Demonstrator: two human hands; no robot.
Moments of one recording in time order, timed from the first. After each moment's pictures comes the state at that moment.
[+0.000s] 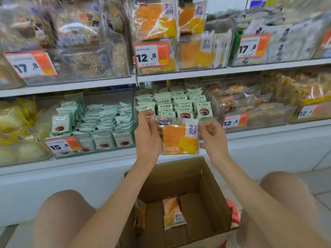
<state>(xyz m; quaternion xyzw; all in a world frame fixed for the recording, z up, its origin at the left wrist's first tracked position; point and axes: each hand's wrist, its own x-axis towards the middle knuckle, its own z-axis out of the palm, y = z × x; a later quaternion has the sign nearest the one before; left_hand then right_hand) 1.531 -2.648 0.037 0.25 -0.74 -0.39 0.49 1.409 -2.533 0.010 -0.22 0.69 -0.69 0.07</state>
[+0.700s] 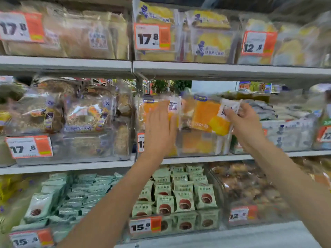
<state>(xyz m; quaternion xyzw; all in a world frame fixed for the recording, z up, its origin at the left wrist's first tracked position) 1.400 -2.736 0.232 0.11 -0.80 -0.08 0.59 1.269 -2.570 0.268 -0.35 0.59 -0.72 -0.05</state>
